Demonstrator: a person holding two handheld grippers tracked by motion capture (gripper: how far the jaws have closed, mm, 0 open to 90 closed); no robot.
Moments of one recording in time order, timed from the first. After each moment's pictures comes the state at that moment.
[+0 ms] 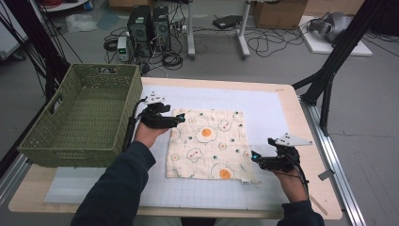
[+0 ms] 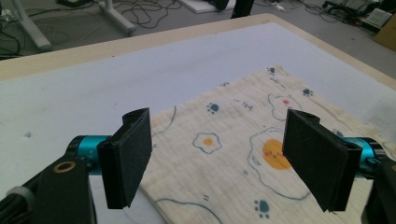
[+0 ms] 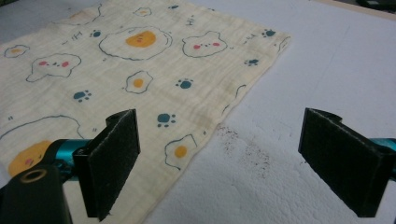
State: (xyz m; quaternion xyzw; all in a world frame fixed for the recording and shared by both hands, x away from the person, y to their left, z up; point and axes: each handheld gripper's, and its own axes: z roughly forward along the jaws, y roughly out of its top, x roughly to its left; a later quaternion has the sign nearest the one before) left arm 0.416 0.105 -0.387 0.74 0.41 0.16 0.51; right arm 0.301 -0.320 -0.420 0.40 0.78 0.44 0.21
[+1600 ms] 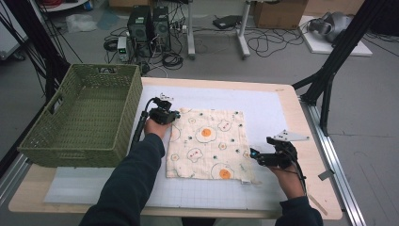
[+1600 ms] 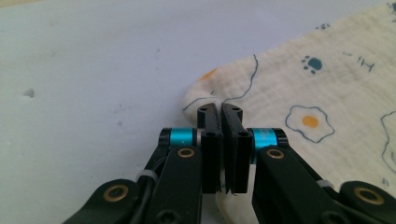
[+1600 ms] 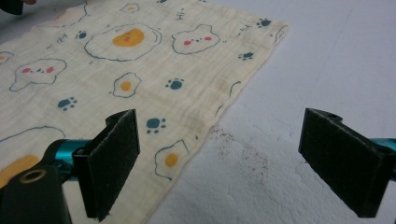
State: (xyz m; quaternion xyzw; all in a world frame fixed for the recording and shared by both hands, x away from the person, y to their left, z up) left arm 0.468 0.097 -0.442 0.77 0.45 0.17 0.41; right arm 0.318 -0.317 -0.423 0.43 0.77 0.43 0.19
